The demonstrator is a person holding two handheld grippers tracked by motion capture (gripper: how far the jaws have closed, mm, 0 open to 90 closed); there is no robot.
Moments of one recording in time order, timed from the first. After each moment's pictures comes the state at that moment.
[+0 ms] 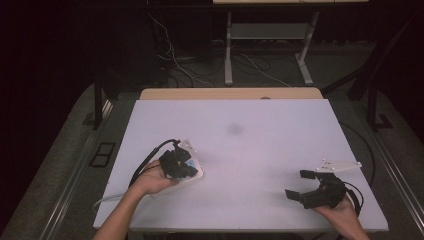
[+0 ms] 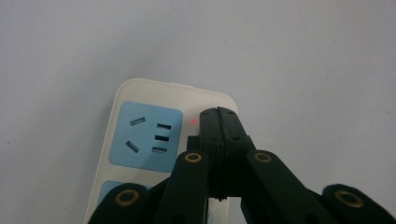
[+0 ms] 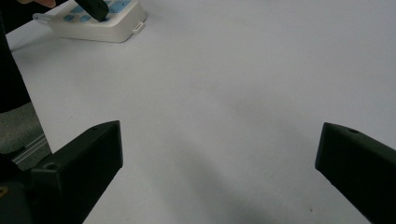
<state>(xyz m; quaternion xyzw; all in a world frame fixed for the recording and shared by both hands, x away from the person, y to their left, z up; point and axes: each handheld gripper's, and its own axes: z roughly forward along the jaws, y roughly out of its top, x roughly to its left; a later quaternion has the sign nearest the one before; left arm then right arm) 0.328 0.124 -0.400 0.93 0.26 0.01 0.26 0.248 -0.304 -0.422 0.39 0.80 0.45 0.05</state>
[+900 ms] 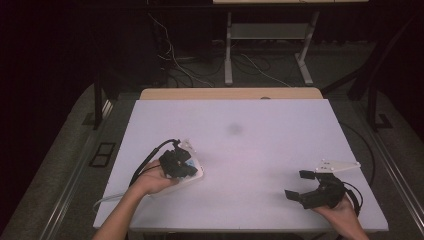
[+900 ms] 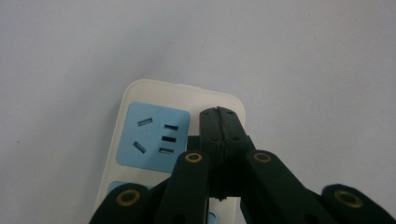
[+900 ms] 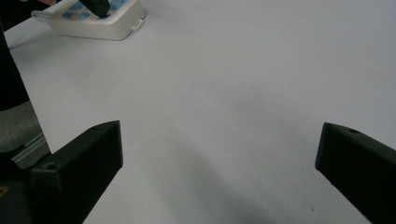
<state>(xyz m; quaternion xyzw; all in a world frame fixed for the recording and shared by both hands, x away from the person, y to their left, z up) 0.328 0.124 -0.401 0.93 0.27 0.03 0.26 0.248 -0.303 -0.423 0.39 0.80 0.45 0.05</state>
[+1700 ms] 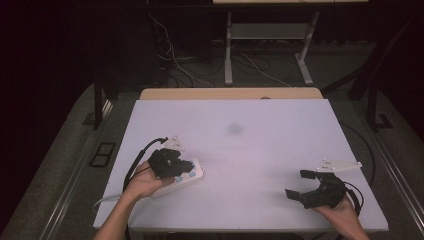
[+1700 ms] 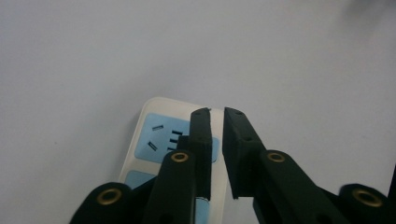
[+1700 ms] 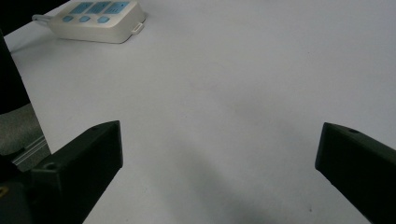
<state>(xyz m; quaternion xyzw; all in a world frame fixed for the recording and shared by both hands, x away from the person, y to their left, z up) 0.311 0.148 -0.377 0.89 0.28 0.06 0.35 0.248 -0.304 -0.422 0.40 0.80 0.45 0.06</state>
